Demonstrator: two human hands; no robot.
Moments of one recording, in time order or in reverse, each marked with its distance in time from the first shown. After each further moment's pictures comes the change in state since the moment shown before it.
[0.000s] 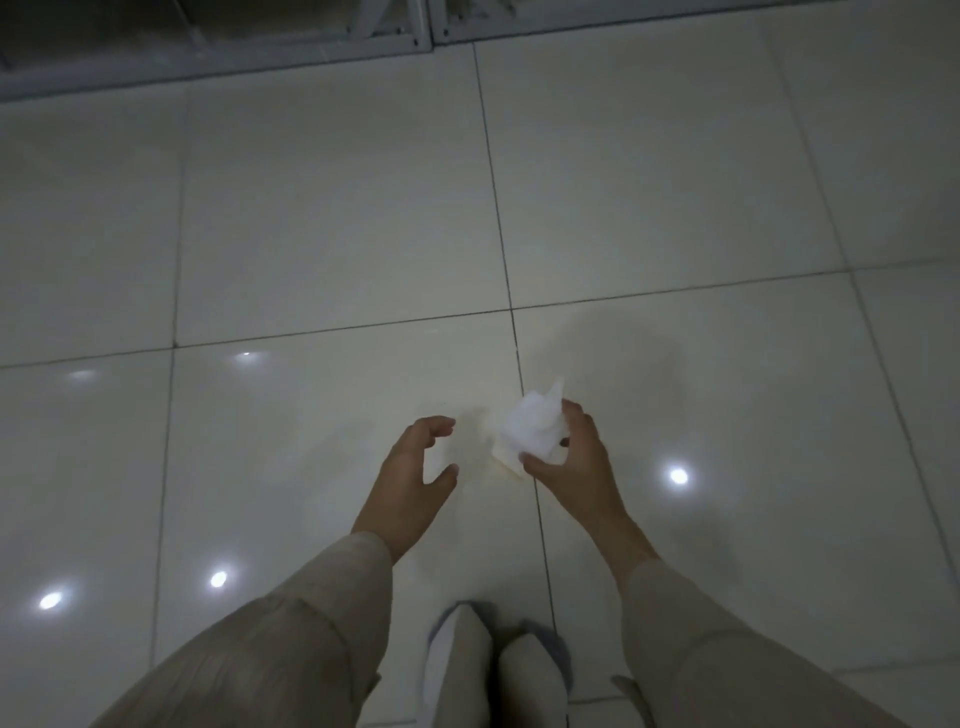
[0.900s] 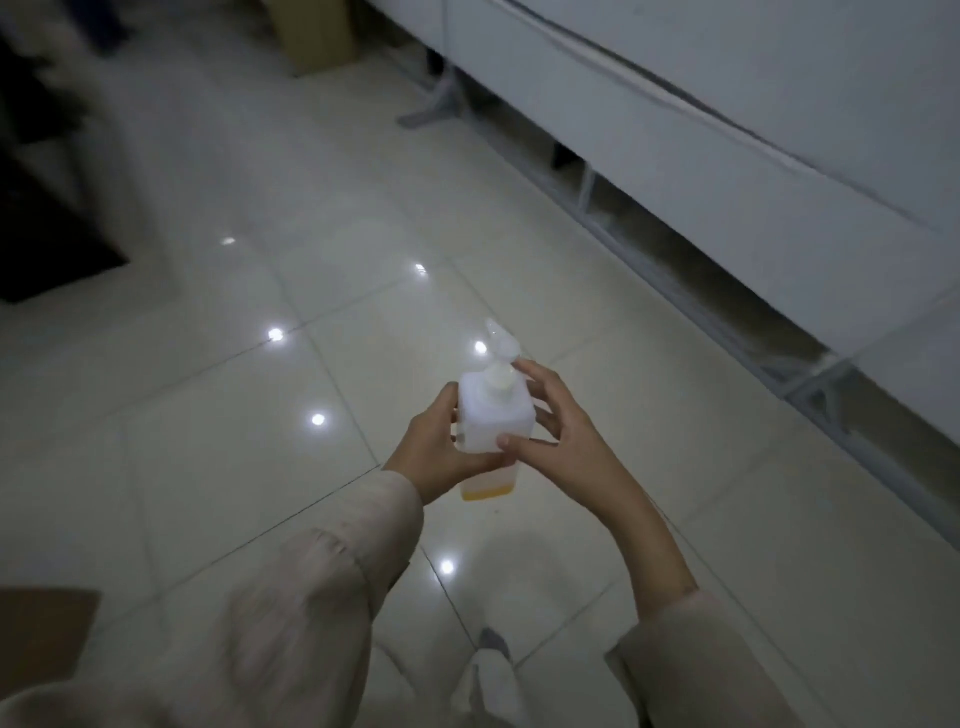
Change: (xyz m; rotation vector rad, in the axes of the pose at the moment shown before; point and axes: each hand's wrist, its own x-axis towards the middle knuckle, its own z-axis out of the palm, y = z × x) left_hand -0.465 0.214 -0.210 -0.527 0.876 -0.173; right_hand -0.415 -0.424 -0.085 -0.183 -1.161 -0.743
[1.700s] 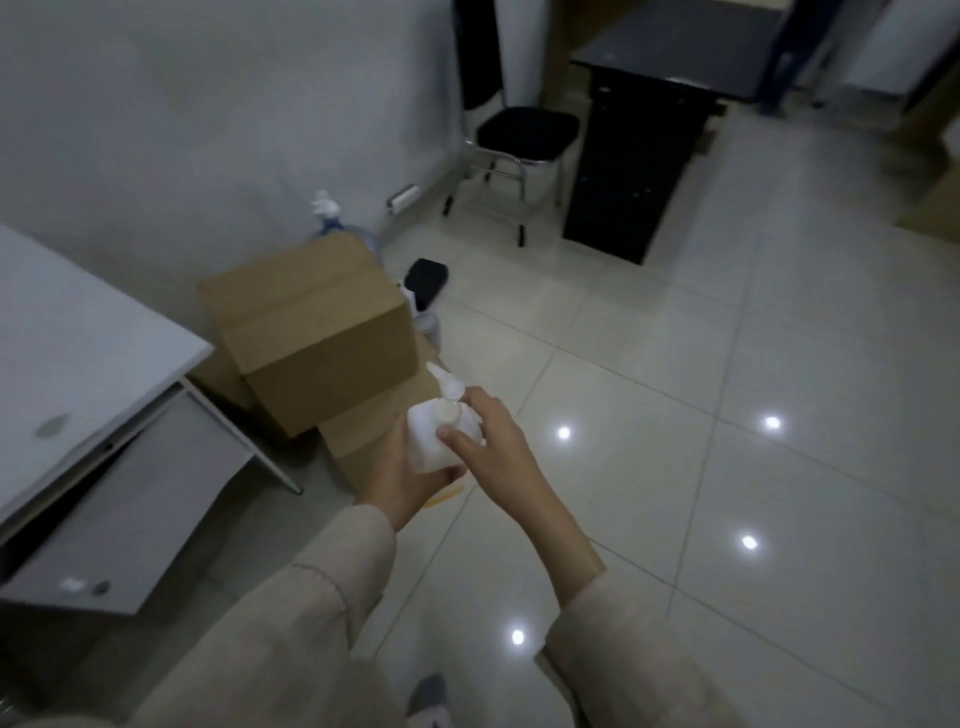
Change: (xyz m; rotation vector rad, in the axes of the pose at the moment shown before) left_hand -0.410 -0.210 -0.337 -0.289 1.252 -0.492; right_hand -0.058 -0.136 0.596 -0.330 -1.003 -0.319
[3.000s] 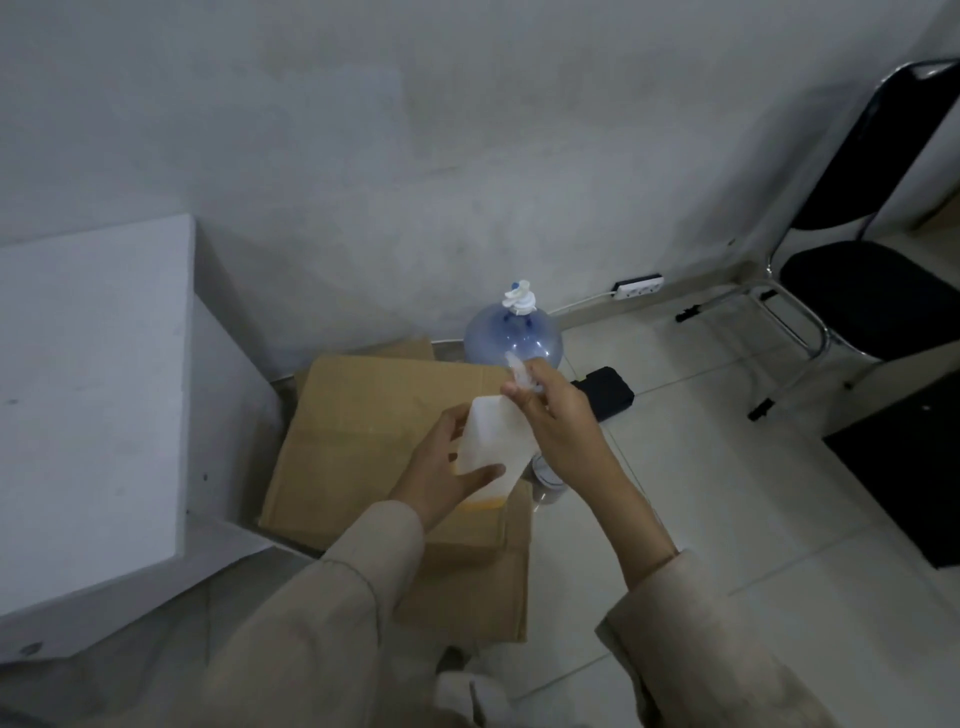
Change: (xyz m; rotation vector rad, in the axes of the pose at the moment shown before) left_hand 0.469 0.049 -0.128 -0.221 0.412 -0.255; right_hand 0.586 -0.087 0.016 -0.119 -0.530 -0.340
